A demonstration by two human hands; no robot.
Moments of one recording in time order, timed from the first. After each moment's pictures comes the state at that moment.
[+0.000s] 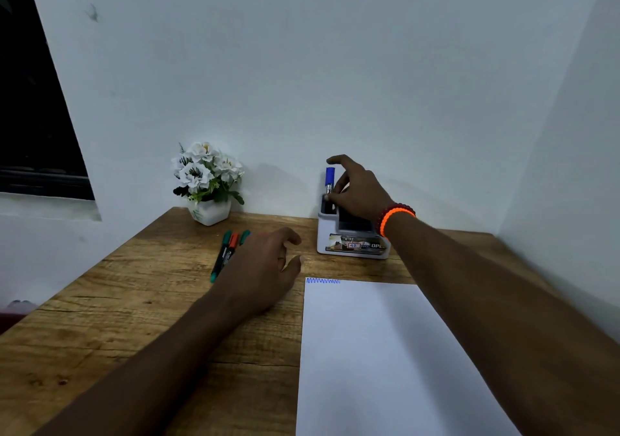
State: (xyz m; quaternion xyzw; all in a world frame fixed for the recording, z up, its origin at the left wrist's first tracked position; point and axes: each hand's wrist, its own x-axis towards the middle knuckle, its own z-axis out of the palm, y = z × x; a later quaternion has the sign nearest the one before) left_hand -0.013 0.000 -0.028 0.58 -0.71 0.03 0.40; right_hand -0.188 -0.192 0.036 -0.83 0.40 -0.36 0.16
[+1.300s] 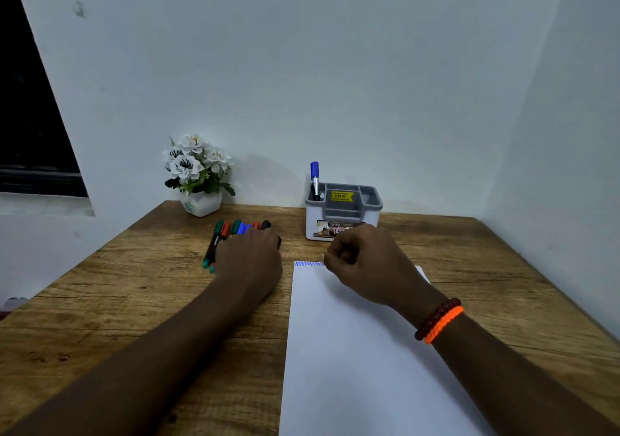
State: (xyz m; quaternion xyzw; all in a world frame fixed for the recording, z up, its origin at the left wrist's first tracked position) left_hand -0.044 0.013 -0.019 0.76 -0.62 0.16 0.13; right_hand -0.246 -0.028 -0.016 -0.84 0.41 -0.33 0.14
